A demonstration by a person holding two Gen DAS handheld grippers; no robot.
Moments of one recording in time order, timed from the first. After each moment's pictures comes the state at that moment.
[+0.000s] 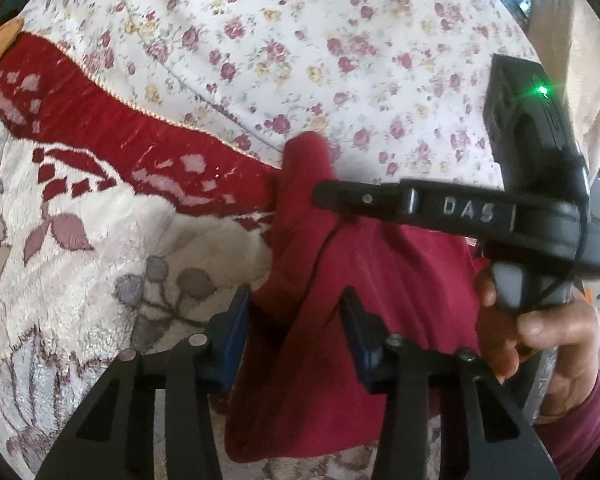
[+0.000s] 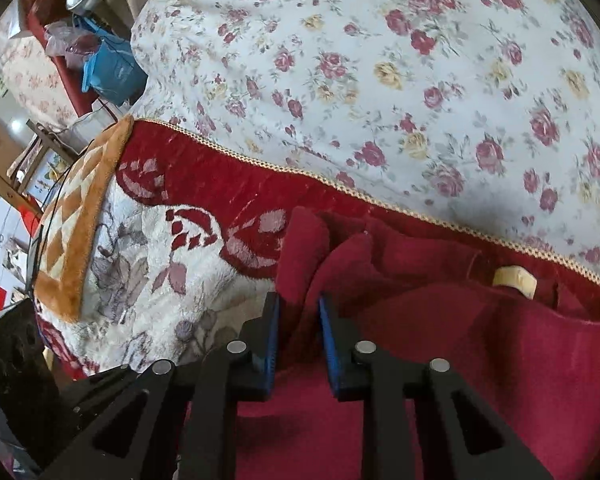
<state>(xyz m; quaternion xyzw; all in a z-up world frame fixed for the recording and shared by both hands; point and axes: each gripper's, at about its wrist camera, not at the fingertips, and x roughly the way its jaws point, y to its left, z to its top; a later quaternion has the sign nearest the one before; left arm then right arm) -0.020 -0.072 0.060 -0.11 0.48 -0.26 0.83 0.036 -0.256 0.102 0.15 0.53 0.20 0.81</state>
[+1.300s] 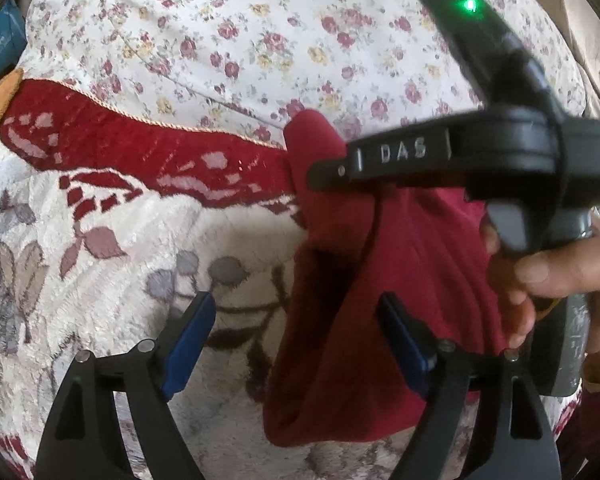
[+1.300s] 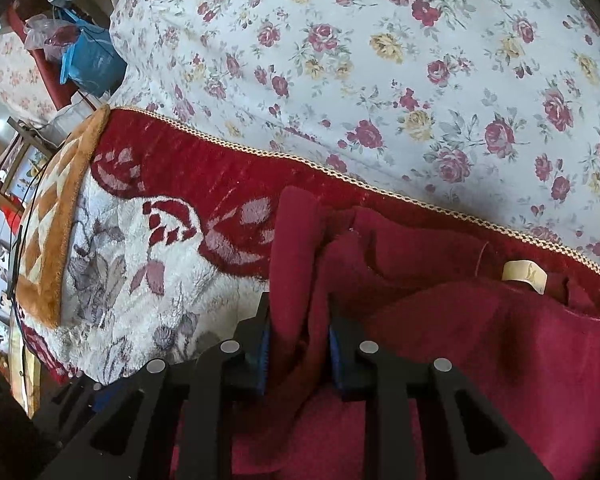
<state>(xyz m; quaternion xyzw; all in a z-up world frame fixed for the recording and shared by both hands) -0.032 -0.084 0.049 0.00 0.48 -0.21 0.85 0.050 -0.242 0.080 0.12 0.55 0.17 0.81</state>
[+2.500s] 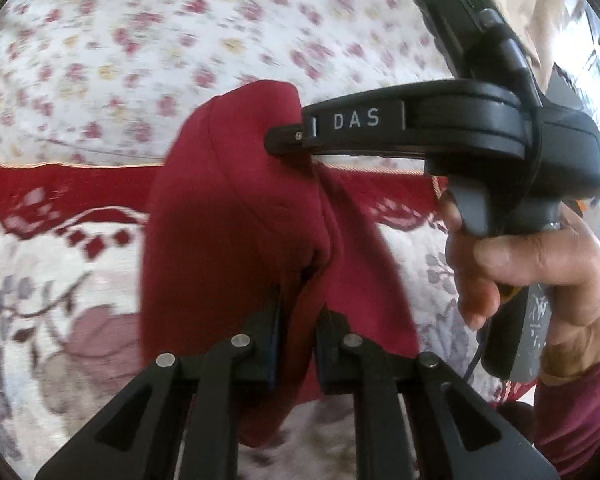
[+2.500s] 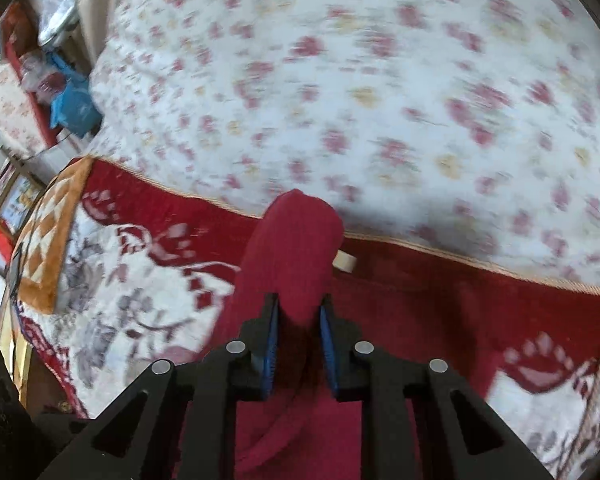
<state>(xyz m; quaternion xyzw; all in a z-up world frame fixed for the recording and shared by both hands) -0.100 -0.267 0.099 0.01 0.50 -0.35 0.79 -0.027 -0.432 0.136 0.13 0.50 0.09 0.85</state>
